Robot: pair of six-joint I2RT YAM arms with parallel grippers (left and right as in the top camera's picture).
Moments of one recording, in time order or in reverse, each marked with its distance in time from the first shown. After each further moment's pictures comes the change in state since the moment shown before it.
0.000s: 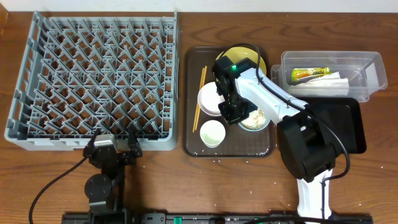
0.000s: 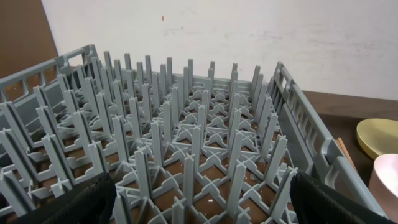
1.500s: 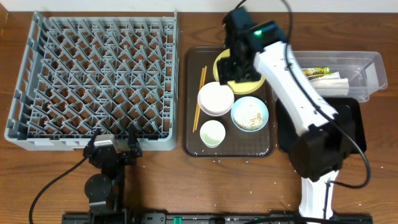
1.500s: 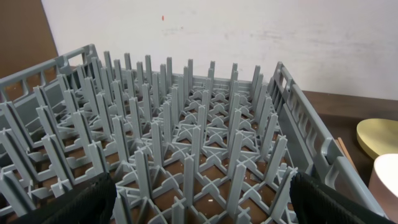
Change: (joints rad) left arm 0.000 0.000 0.000 0.000 0.000 0.000; right arm -0.062 -0.014 0.410 -0.105 -0.052 0.204
